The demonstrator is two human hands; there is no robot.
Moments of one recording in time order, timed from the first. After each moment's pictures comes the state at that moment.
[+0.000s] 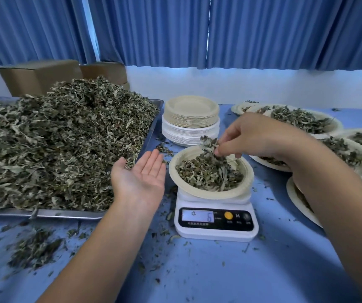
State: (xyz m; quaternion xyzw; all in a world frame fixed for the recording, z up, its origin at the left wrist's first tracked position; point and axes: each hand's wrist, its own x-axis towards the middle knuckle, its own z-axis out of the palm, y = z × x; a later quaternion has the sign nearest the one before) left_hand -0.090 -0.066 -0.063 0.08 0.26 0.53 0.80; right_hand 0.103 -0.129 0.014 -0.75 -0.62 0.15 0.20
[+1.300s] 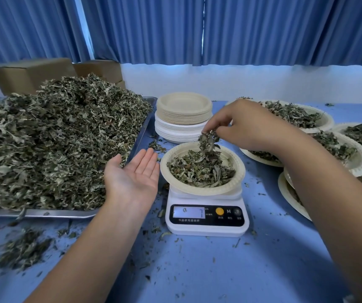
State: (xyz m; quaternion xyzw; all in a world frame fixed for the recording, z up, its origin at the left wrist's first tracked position) left_hand -0.087 -0.068 -0.068 0.12 0.27 0.53 0.79; right_hand 0.101 -0.131 0.017 -0.72 -0.66 0.03 0.24
